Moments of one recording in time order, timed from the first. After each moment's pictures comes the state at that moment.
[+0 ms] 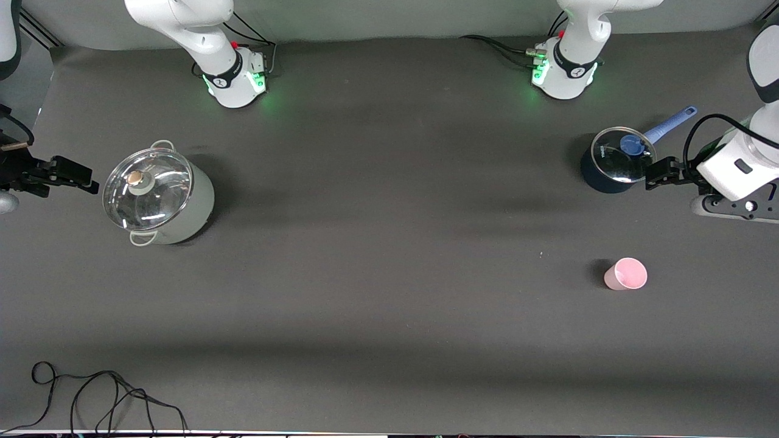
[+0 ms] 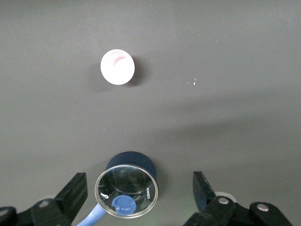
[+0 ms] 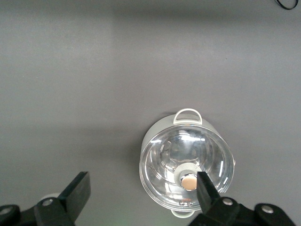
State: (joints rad) left arm -0.01 0.03 -0.01 -1.72 0.02 1.64 0.14; right arm 0.01 0.03 -0.11 -1.61 0.01 1.59 -0.12
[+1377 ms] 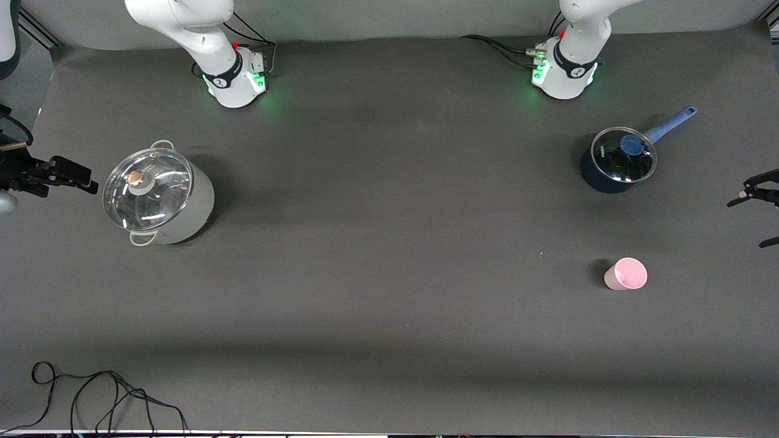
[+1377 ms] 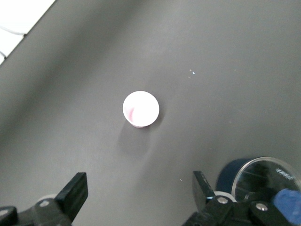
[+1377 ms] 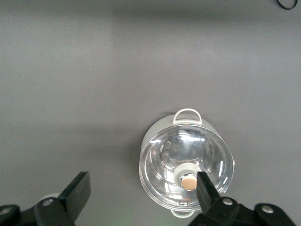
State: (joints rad) left arm 0.45 0.26 0.01 -1.70 -0.46 1.82 1.70; right arm 0.01 0.03 -0.11 -1.61 0.01 1.59 -0.12
